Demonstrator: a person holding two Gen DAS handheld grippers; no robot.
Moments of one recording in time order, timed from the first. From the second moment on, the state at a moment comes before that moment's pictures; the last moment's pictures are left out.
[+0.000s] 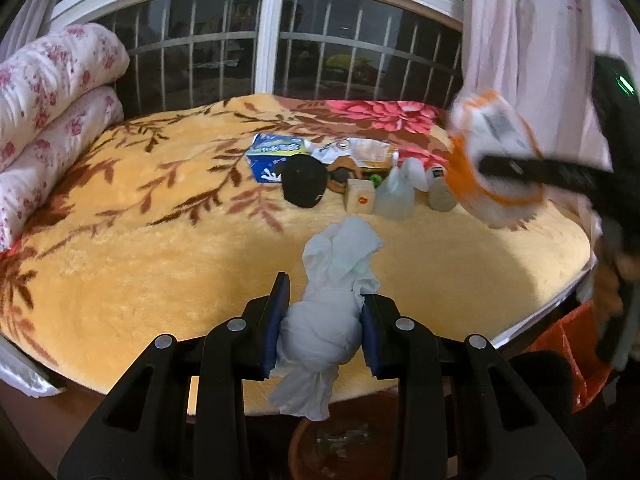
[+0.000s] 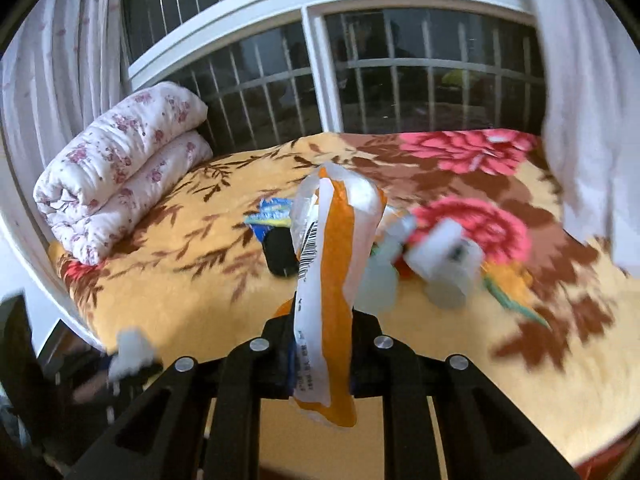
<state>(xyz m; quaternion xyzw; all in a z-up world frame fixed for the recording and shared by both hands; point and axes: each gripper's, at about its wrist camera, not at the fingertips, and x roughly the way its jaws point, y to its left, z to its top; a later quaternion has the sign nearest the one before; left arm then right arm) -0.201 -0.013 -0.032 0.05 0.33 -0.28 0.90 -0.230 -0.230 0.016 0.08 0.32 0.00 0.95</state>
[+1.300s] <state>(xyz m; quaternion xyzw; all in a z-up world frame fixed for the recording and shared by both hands) -0.280 -0.030 -0.179 0.16 0.51 -0.33 0.78 -0.343 -0.172 -0.198 0.13 0.52 0.04 0.84</state>
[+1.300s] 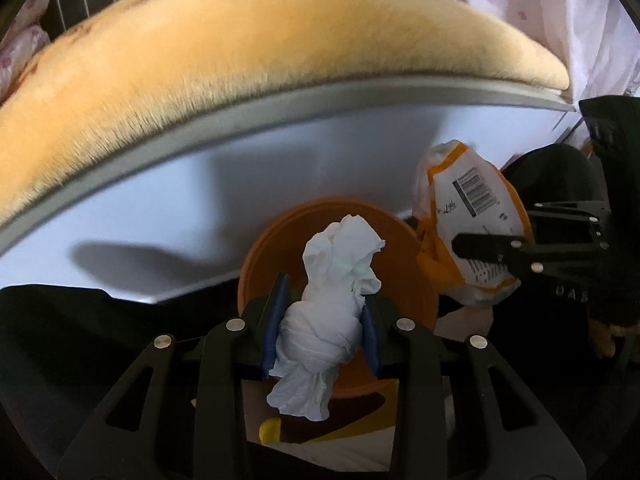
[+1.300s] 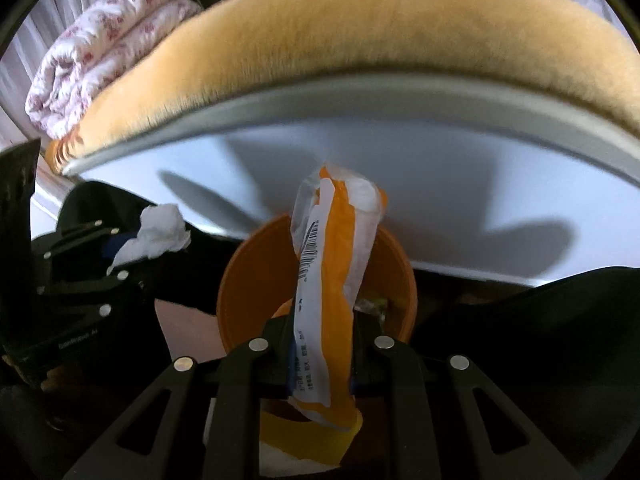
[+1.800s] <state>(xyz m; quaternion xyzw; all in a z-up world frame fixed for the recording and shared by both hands) -0.259 -0.038 -0.210 0.16 0.56 -0.30 0.76 -0.324 -0.170 -0.216 0.12 0.54 0.03 0.83</state>
